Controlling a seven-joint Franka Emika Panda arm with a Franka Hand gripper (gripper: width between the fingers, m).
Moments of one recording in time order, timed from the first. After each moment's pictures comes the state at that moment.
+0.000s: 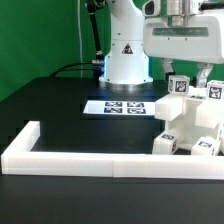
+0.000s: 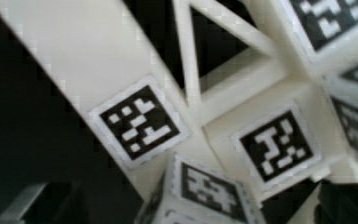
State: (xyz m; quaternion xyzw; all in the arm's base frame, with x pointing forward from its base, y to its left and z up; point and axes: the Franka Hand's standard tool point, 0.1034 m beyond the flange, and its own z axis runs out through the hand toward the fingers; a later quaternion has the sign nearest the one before) arm 0.528 0.075 0.115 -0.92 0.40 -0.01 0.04
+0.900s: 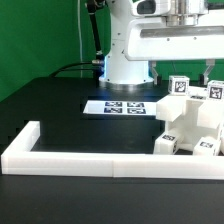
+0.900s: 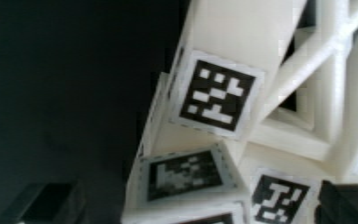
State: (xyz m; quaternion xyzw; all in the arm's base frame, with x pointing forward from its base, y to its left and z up) arm 0.530 0.065 0.116 -1.00 0.01 -0.03 0.03
